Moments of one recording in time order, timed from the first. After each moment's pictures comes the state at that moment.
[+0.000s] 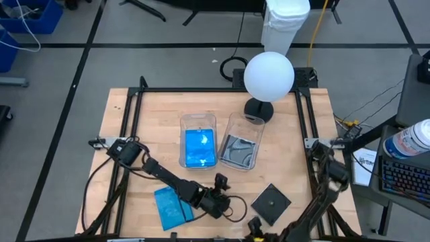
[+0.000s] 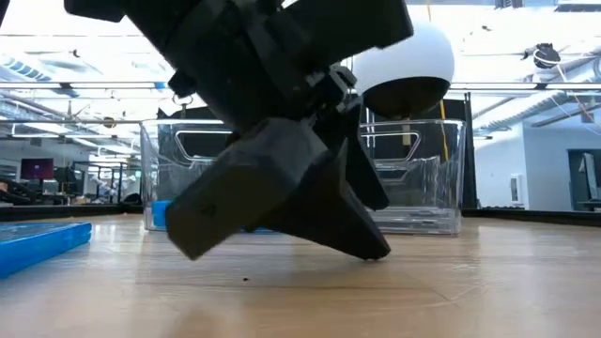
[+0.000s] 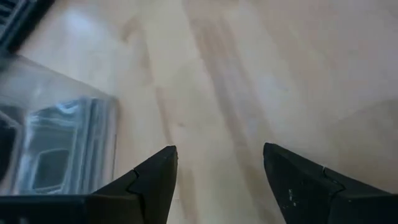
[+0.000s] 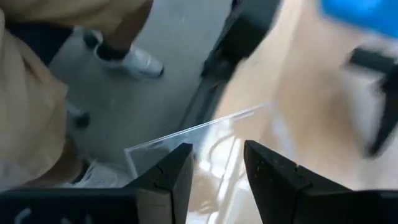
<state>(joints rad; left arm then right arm) -0.50 2.22 1.46 -0.16 -0.54 0.18 0.99 2.15 1.59 -0.57 0.54 0.38</state>
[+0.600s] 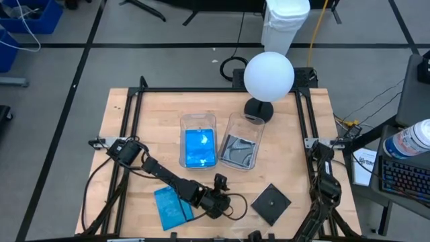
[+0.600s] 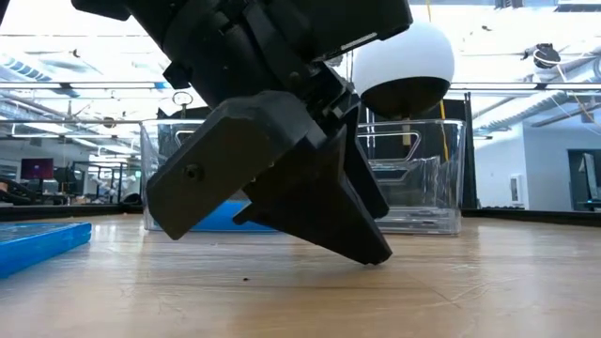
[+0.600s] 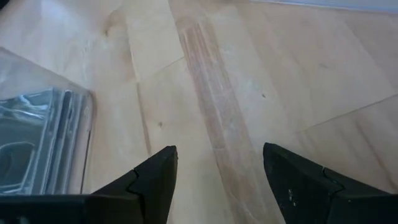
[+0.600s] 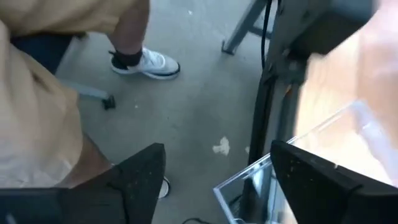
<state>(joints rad) -0.50 2.21 1.47 -0.21 -0.43 0.08 1.04 2.38 1.92 -0.72 0.52 0.62</state>
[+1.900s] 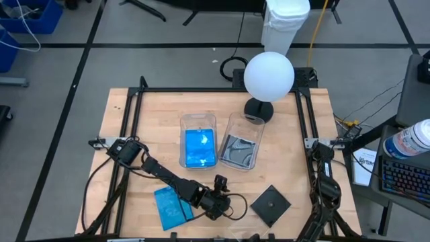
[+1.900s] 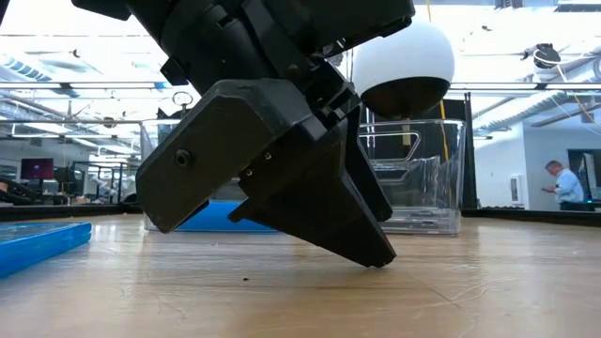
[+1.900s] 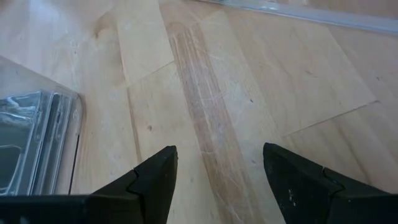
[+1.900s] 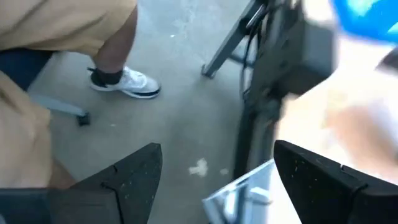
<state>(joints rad) -0.49 2.21 1.47 -0.21 -0.41 0.07 1.06 2.43 2.01 -0.76 0.66 0.55</state>
